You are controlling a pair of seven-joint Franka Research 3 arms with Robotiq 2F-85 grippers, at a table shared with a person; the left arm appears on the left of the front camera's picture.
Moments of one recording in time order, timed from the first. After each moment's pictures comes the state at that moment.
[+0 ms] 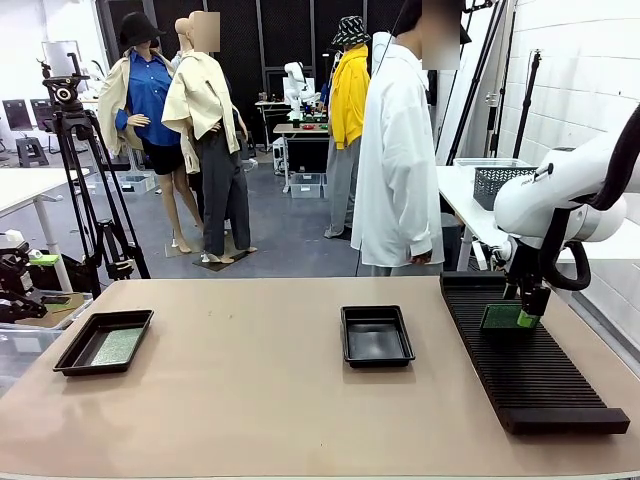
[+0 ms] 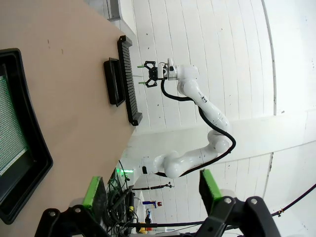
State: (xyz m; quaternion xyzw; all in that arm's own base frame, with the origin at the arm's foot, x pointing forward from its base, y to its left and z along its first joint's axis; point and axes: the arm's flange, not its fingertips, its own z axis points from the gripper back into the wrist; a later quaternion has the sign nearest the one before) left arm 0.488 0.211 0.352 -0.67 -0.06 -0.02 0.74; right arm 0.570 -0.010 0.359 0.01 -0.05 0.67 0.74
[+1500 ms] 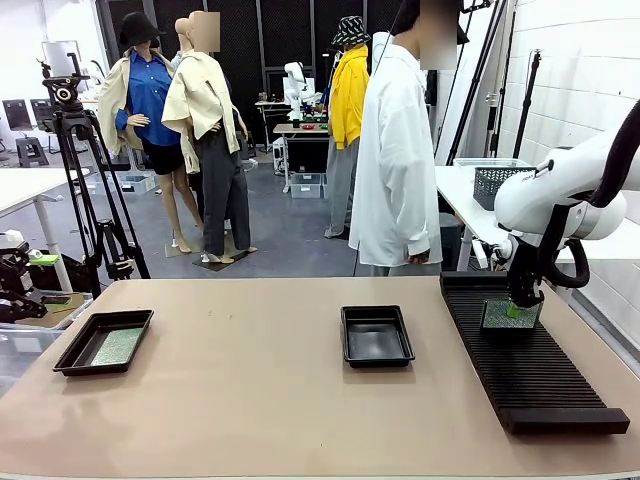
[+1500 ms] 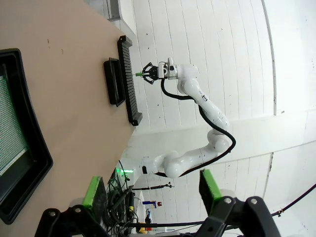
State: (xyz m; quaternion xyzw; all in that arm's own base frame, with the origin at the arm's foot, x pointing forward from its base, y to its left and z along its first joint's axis) left arm 0.488 0.211 0.352 -0.67 -0.06 -0.02 0.74; right arm 0.574 -0.011 0.361 0.02 -0.06 0.68 0.73
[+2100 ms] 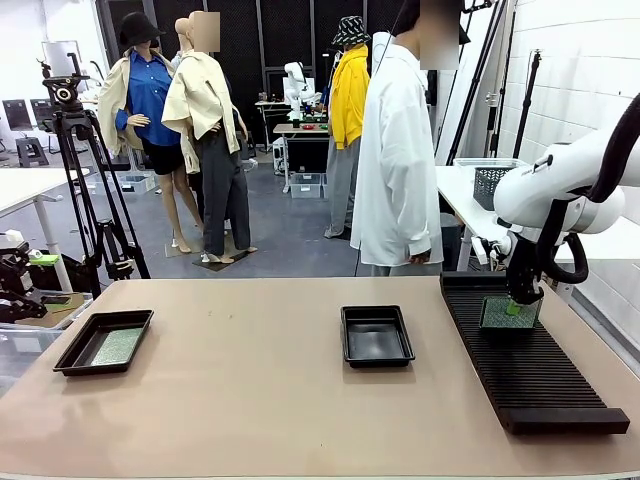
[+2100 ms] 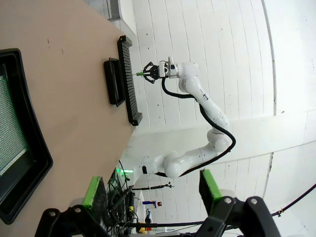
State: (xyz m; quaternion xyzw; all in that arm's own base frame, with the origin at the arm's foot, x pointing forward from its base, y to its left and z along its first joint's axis) left arm 0.488 0.211 0.352 -0.67 -0.06 -0.02 0.74; right arm 0.579 -0.010 0.368 0.03 -0.05 0.68 0.73
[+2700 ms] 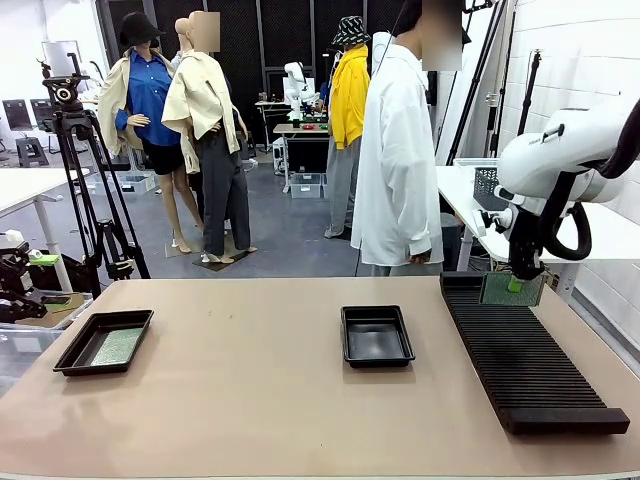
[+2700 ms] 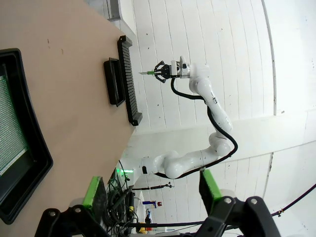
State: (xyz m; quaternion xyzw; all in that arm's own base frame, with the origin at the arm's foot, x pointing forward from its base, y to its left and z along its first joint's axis) left arm 0.488 0.211 0.352 -0.67 -0.06 -0.02 0.74; right arm 0.571 0.003 0.436 0.01 -0.06 0.66 0.75
